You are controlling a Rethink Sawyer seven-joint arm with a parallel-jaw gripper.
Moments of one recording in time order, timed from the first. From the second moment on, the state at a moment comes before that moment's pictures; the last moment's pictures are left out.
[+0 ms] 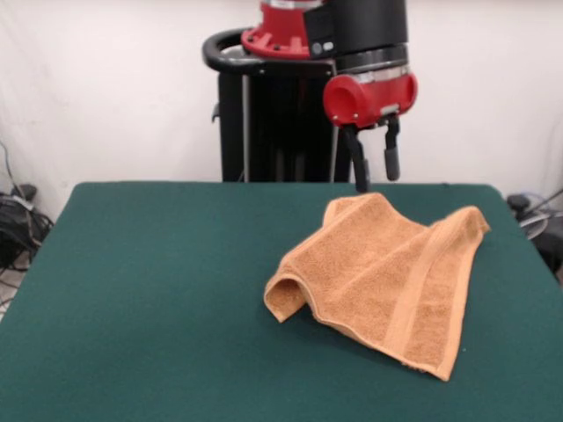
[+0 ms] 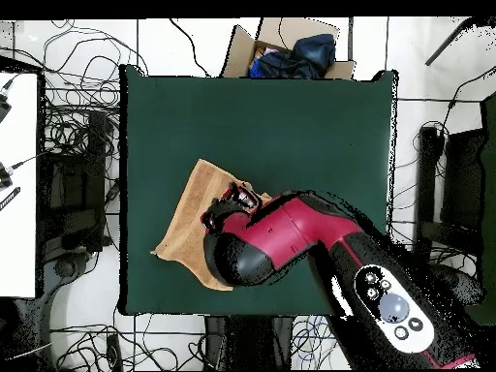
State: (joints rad) arm -0.80 -0.94 0.93 2.06 -0.78 0.41 1.52
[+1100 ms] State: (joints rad) arm -0.83 -0.75 0.86 1.70 -0.76 0.58 1.52
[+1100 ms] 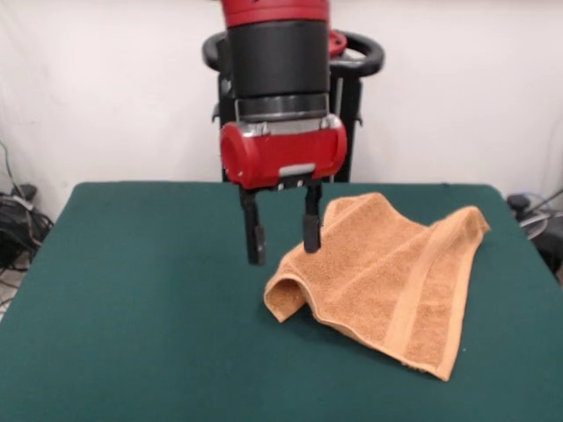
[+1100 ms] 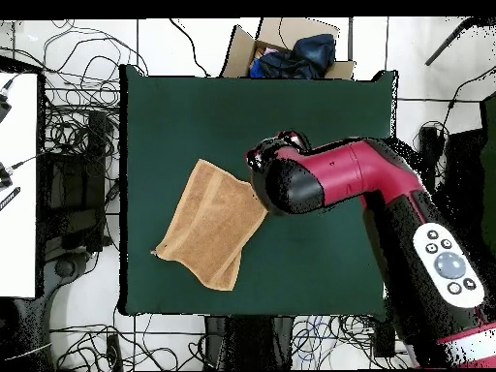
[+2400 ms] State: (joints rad) arm -0.71 -0.59 0.72 1.60 -0.96 0.69 1.52
